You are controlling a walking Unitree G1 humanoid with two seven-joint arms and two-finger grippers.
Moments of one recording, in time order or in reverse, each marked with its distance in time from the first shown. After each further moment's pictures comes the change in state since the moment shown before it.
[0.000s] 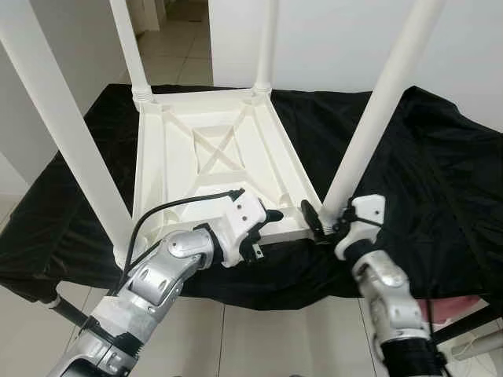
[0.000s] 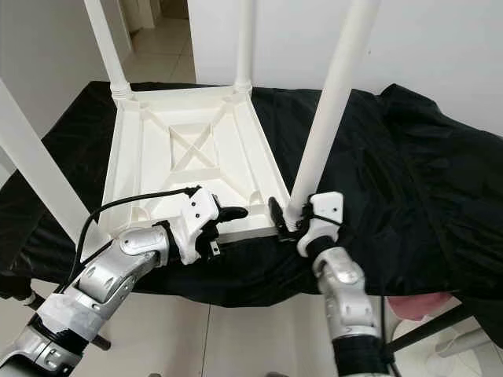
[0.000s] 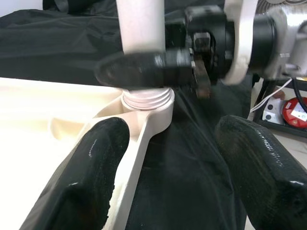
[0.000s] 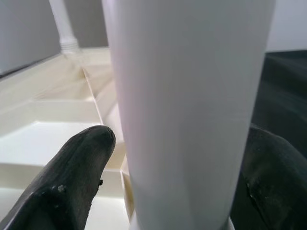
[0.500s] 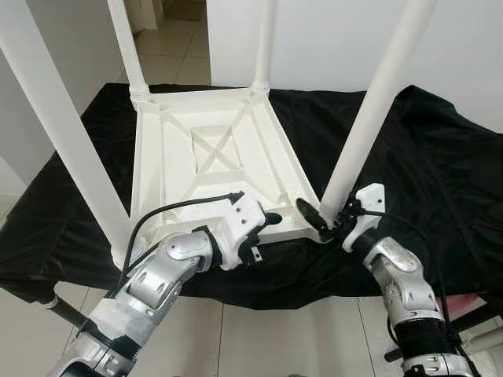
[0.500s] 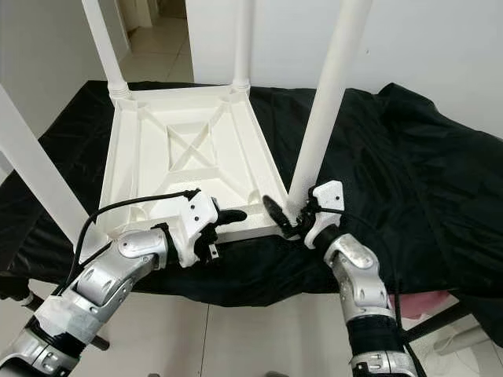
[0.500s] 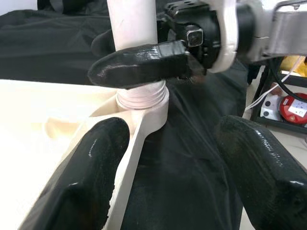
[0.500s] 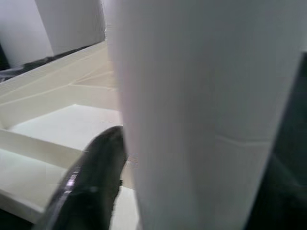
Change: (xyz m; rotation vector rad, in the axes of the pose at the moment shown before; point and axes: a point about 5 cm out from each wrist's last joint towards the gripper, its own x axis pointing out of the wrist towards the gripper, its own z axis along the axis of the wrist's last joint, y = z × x) left arm -0.004 -0.002 0.001 0.013 0.008 -0.005; right arm 0.011 -0.012 0.000 -0.028 0.057 0.228
